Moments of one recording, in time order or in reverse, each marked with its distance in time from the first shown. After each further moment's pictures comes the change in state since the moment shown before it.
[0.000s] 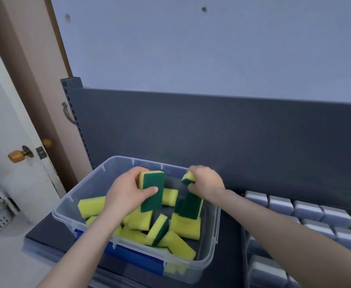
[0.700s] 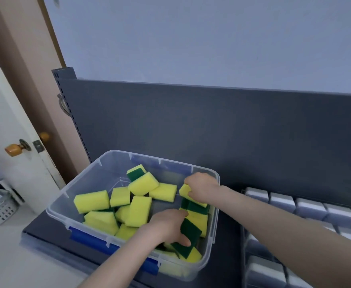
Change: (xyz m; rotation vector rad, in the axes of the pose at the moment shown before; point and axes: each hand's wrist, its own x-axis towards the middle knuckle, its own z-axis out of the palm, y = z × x) left_hand -0.022 0.033 0.099 0.466 -0.839 0.078; right_hand 0.011 0.008 0.021 -0.375 -0.340 -0.124
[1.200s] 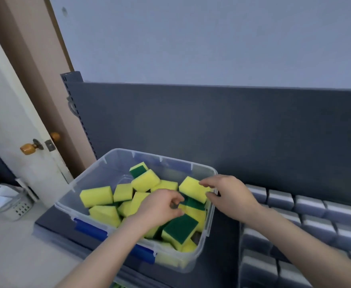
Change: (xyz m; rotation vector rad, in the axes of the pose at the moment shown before) left_hand -0.016 -0.007 -0.014 -0.196 0.411 0.022; right_hand -0.104 0.035 -0.014 0.400 0.358 -0.097
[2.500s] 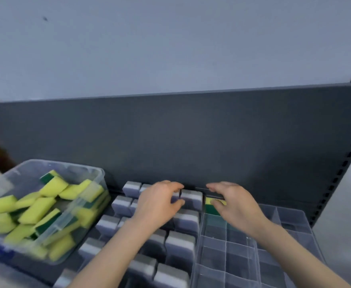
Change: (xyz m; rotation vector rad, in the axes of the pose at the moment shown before) left_hand 0.045 0.354 0.141 0.256 0.281 0.166; right_hand -0.202 0.301 -0.135 0.115 0.082 0.149
